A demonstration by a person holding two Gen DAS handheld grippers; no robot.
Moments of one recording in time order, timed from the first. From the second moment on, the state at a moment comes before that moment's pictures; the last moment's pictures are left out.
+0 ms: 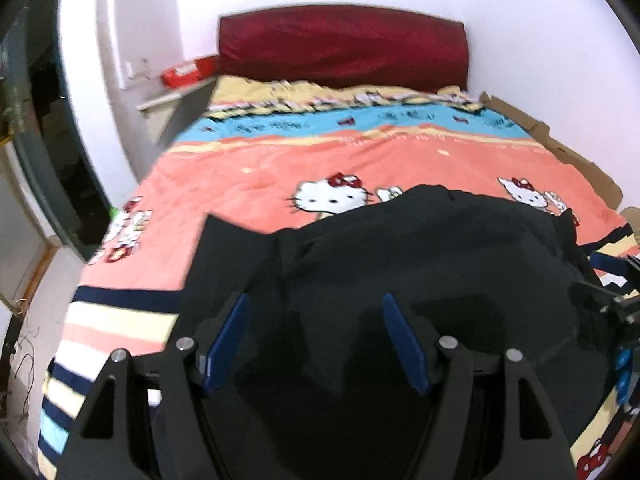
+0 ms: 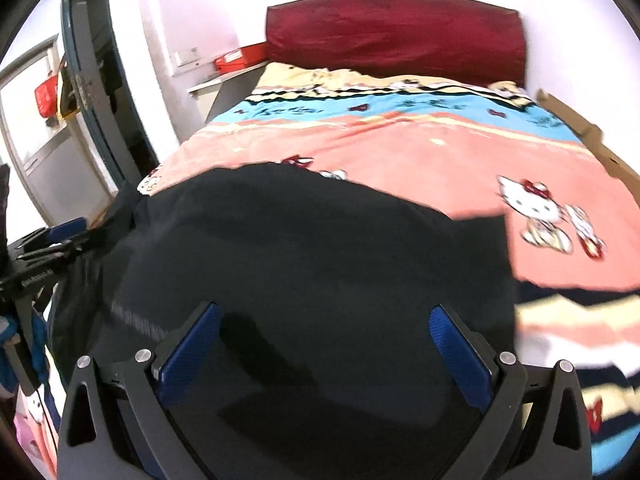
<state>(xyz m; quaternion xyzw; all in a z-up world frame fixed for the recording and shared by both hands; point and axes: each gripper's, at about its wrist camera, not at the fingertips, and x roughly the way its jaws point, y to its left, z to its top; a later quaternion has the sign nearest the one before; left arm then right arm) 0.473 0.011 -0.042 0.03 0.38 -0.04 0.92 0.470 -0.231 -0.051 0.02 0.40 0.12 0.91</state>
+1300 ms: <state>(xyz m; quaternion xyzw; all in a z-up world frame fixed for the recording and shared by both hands) 0.448 0.177 -0.162 -0.24 0.52 -0.09 0.82 0.457 -0.385 -0.167 0.22 0.57 0.13 0.78</state>
